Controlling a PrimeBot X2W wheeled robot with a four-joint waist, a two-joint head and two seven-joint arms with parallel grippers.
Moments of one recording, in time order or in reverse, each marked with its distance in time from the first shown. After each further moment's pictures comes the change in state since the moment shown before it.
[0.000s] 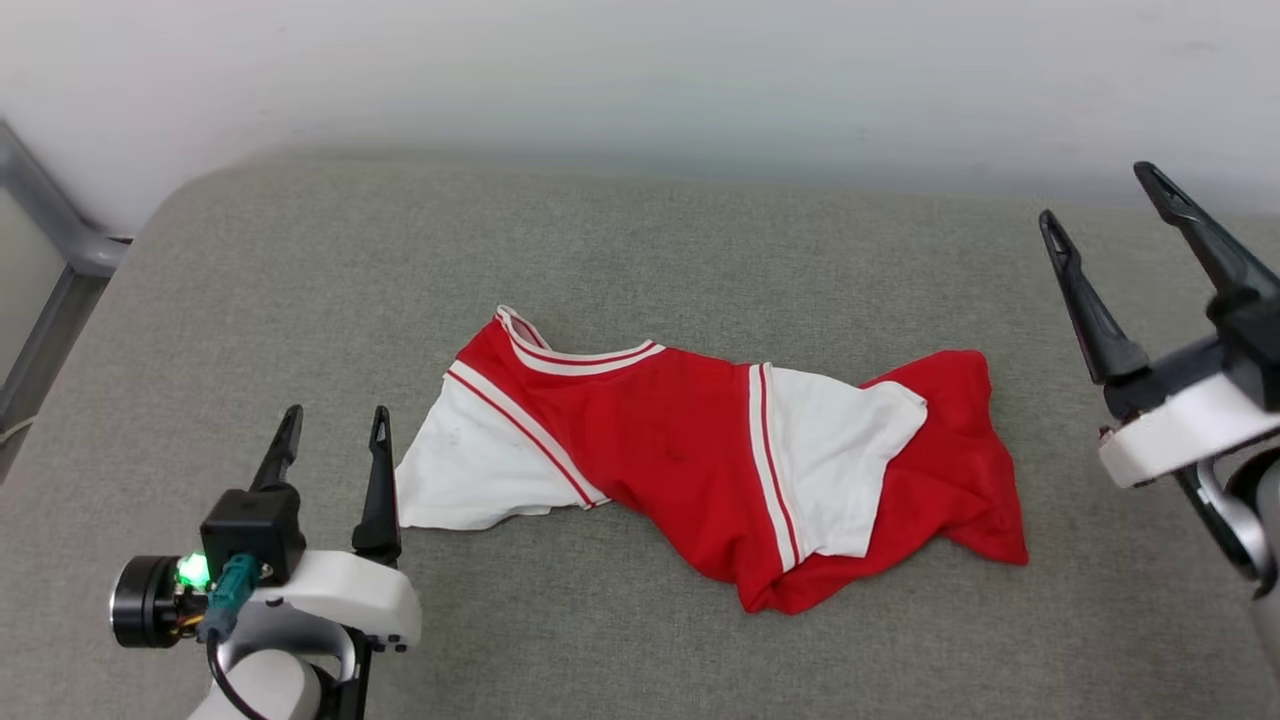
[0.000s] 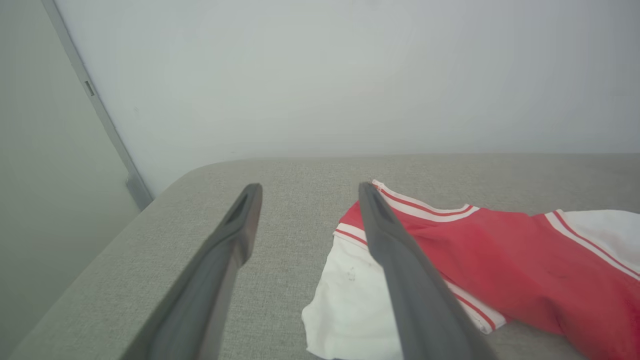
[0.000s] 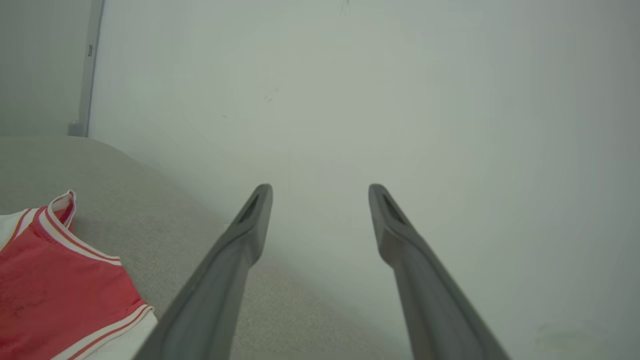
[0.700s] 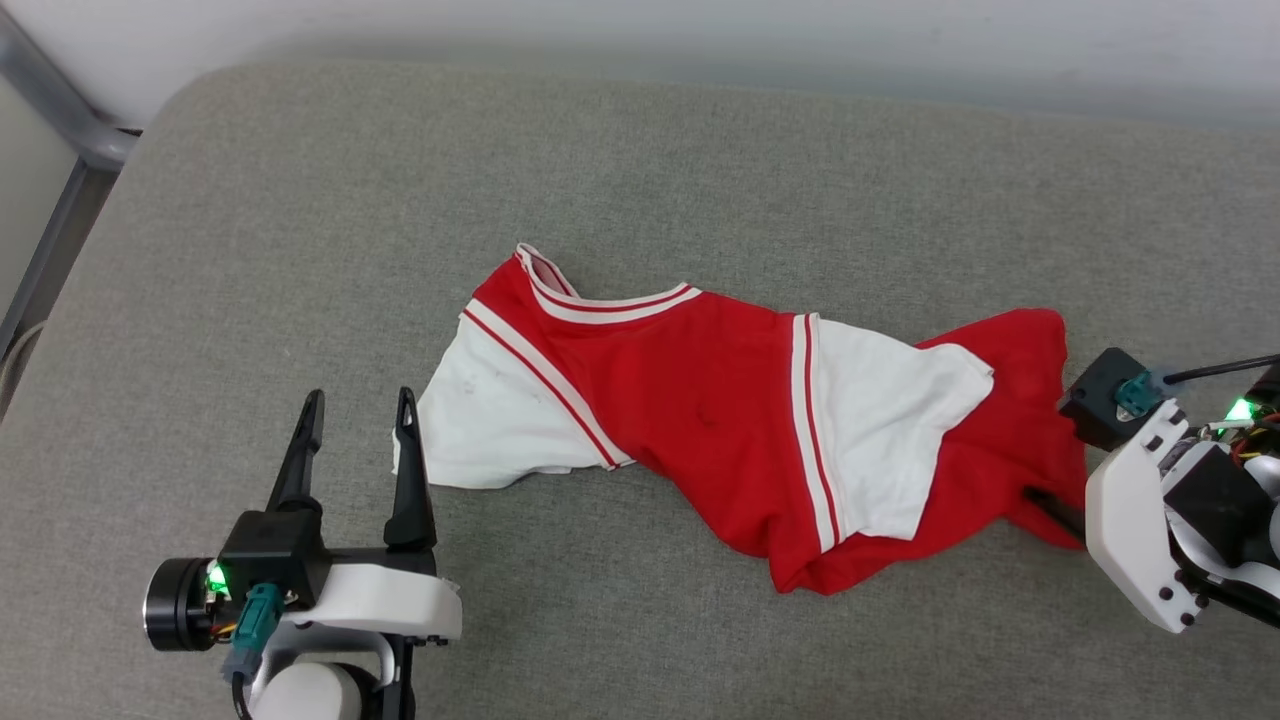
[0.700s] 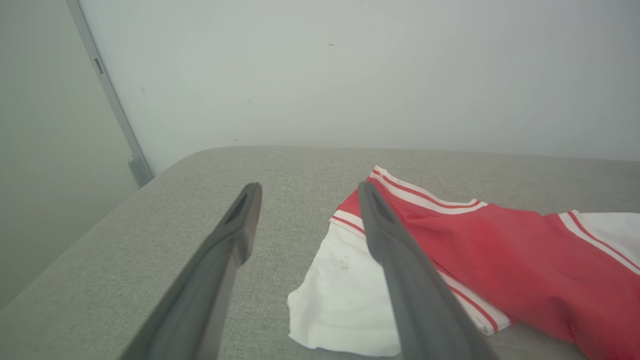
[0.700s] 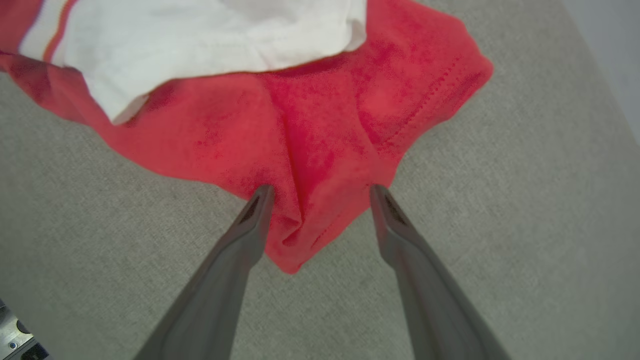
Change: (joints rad) left arm 0.113 -0.291 0.291 -0.077 0.306 -0.180 0.000; right arm -0.165 -0.414 0.602 -0.040 0.517 0.000 0.766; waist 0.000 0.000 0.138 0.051
